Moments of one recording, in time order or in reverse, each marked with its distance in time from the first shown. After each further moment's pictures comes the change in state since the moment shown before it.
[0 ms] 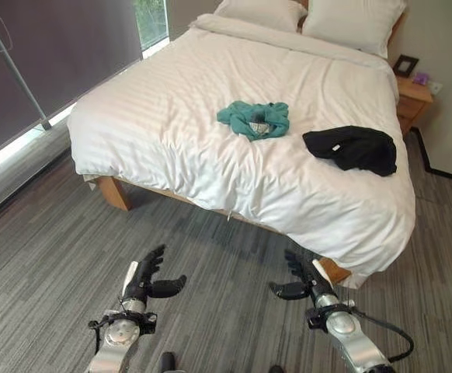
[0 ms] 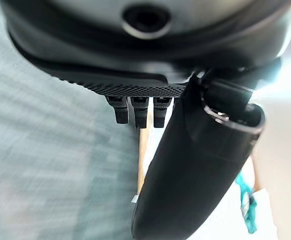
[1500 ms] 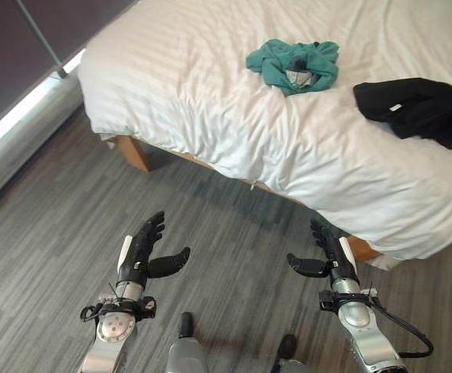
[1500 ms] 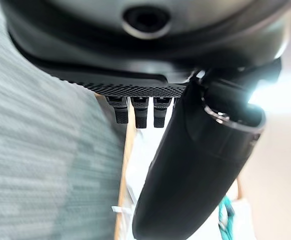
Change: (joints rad) left arm 0.108 -0.003 0.024 -0.280 -0.065 -0.084 -0.051; right arm 0.151 0.053 -0.100 -0.196 -0.038 -0.016 -0.088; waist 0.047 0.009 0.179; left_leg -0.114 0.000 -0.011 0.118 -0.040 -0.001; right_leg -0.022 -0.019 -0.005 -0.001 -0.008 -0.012
